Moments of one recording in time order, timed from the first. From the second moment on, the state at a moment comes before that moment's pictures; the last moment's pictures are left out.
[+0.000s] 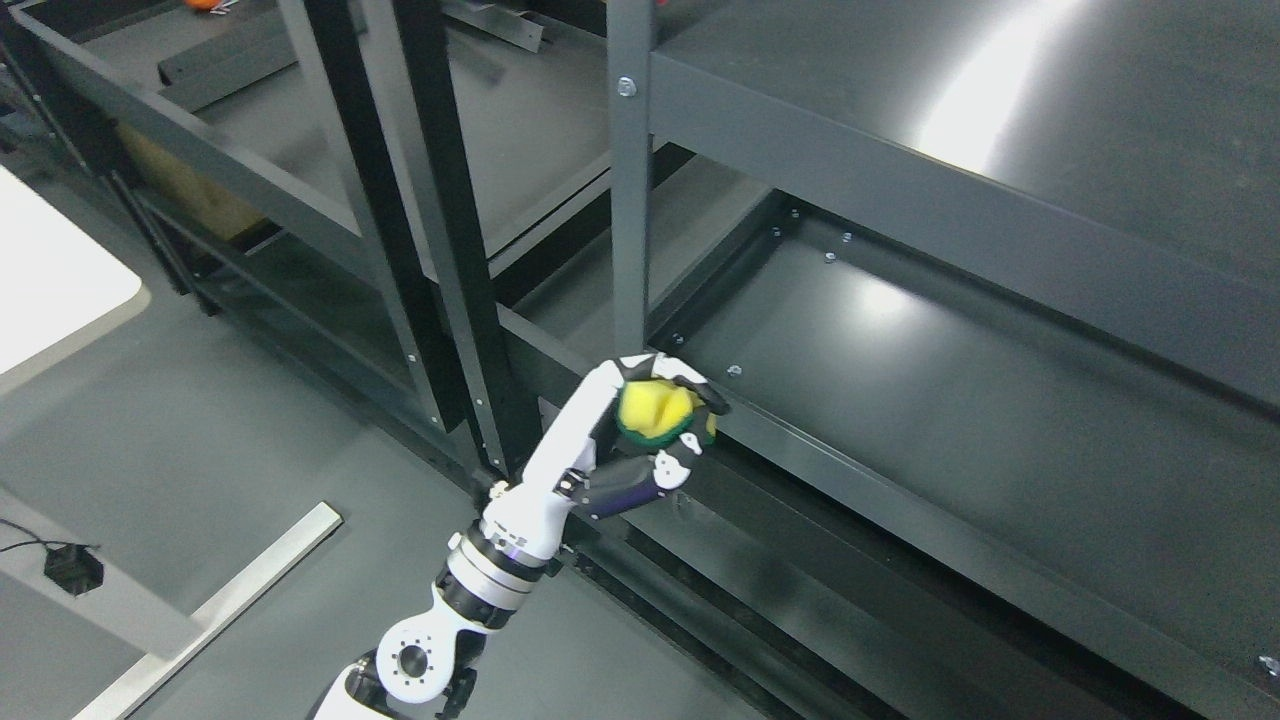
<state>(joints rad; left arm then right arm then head) -0.24 0.00 -0.40 -1.70 0.03 -0.41 -0.32 -0.07 0.00 -0.21 0.00 -0.11 0.08 -0.04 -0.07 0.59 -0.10</state>
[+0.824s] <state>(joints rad) -0.65 0.00 -0.78 -1.70 -0.30 -0.50 -0.43 -0.07 0.00 -0.21 0.00 -0.11 0.08 -0.04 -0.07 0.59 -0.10</state>
